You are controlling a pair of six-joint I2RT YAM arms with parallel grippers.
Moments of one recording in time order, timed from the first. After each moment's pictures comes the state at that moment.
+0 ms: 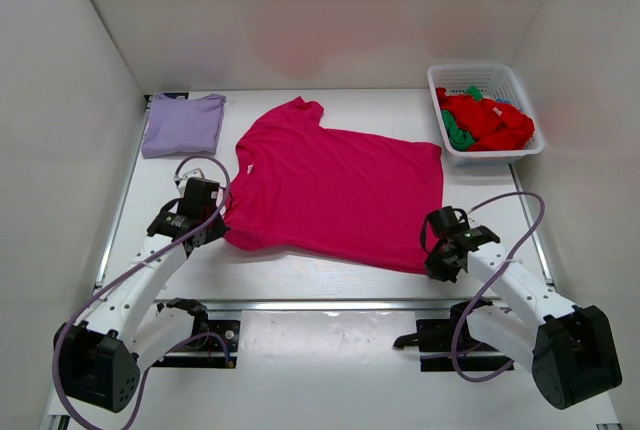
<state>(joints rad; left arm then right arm) -0.28 0.97 0.69 -0.71 -0.27 -0.62 0.32 0.99 0.47 -0.81 0.20 0.94</state>
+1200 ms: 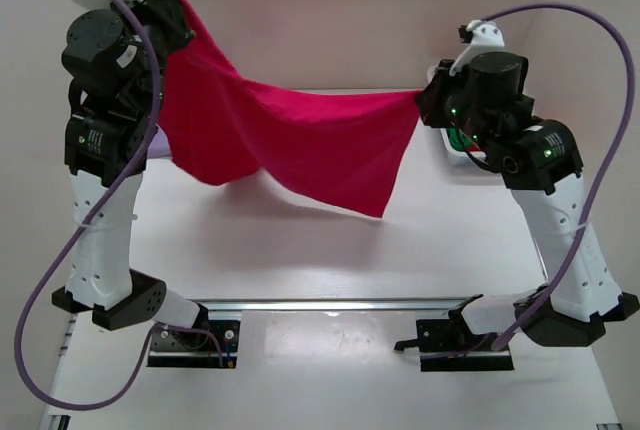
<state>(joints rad) -0.33 1.46 2.29 -0.64 -0.43 -0.38 0.48 1.32 1.98 -0.98 0.22 0.34</state>
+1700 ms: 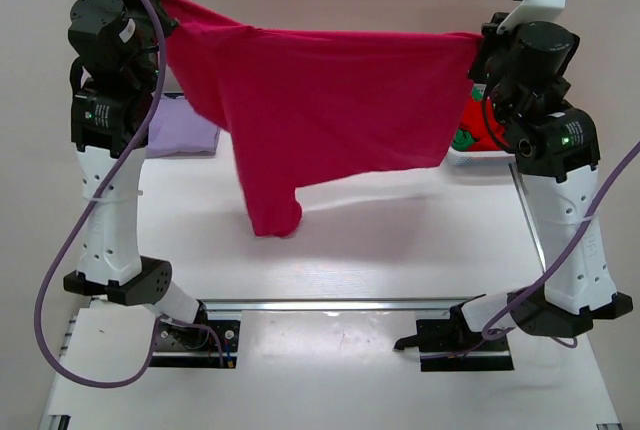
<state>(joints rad) -0.23 1.56 2.34 -0.63 -0.44 -0.33 0.37 1.38 2.10 -0.76 0.46 0.05</state>
